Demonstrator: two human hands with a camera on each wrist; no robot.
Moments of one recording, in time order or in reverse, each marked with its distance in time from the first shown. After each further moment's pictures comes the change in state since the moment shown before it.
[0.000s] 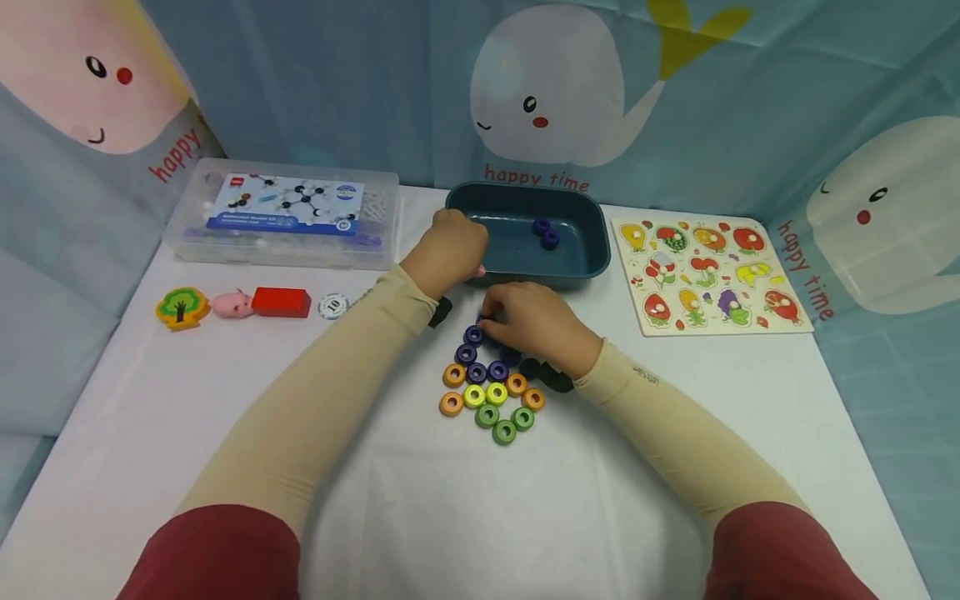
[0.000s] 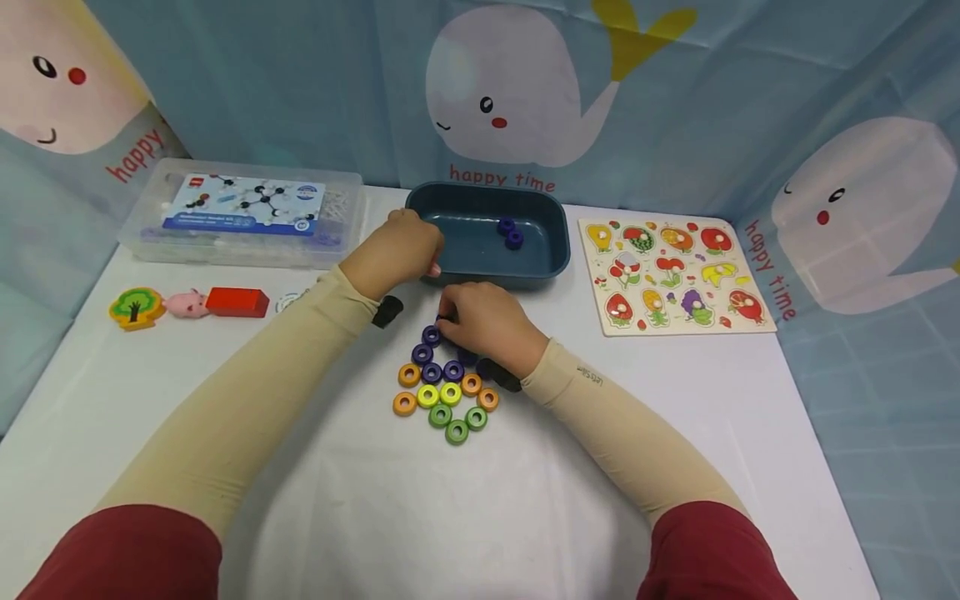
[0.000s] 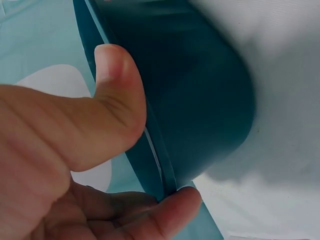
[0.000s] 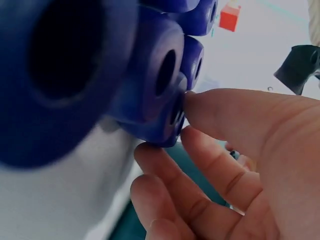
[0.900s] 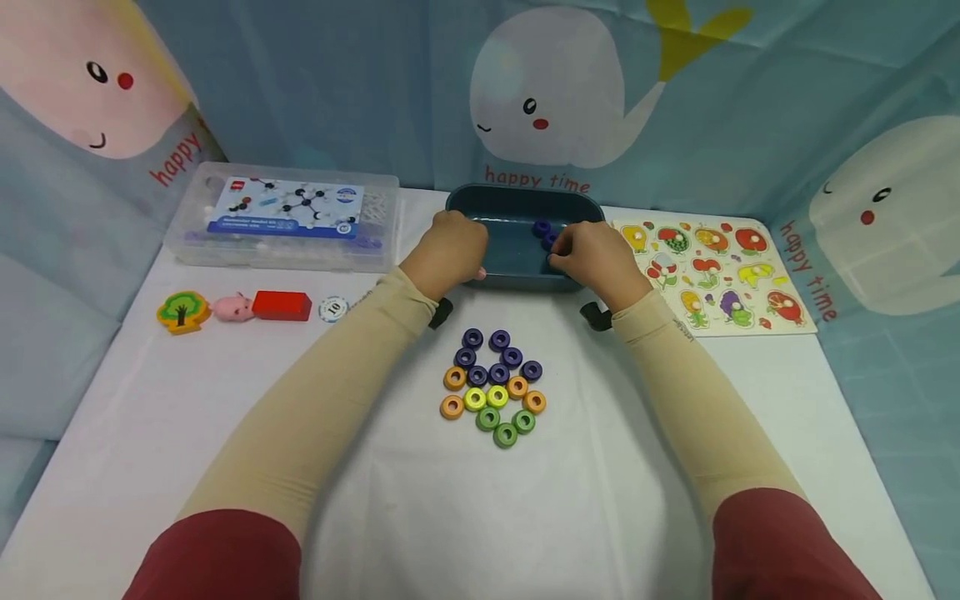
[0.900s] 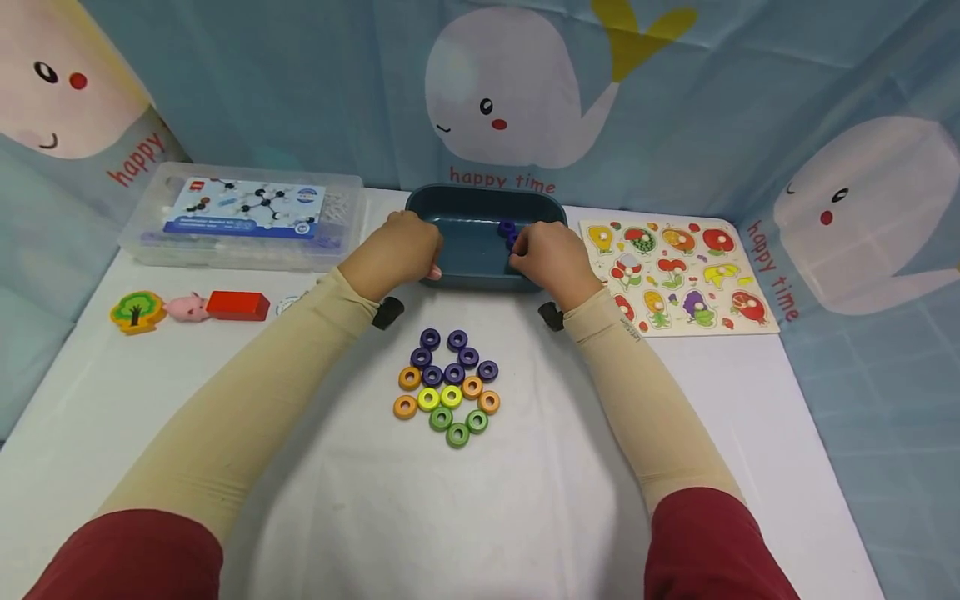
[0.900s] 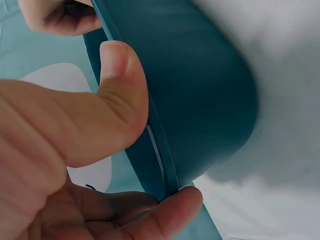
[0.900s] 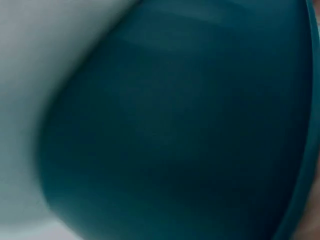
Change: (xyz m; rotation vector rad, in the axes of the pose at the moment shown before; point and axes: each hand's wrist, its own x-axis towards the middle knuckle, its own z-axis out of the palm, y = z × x) left_hand 0.004 0.001 -0.004 -0.037 -0.041 -0.029; right_hand 0.023 0.089 -0.061 -0.053 0.151 0.269
